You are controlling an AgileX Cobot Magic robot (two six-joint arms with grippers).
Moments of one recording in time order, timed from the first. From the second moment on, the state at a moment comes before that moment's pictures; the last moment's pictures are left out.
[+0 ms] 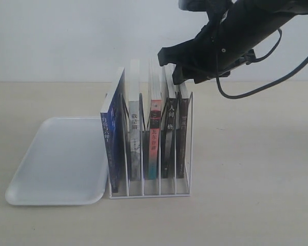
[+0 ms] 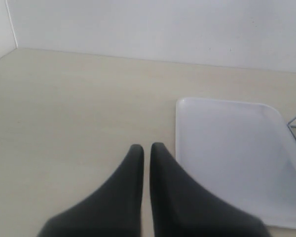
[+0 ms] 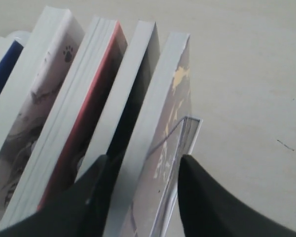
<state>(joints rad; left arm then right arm) 0.10 0.00 0.00 0.02 0.32 -0.09 0.50 1.69 -1.40 0.18 0.68 0.03</state>
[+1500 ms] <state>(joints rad) 0.10 0.00 0.00 0.02 0.32 -0.09 0.50 1.64 -1.39 0.14 0.76 0.06</state>
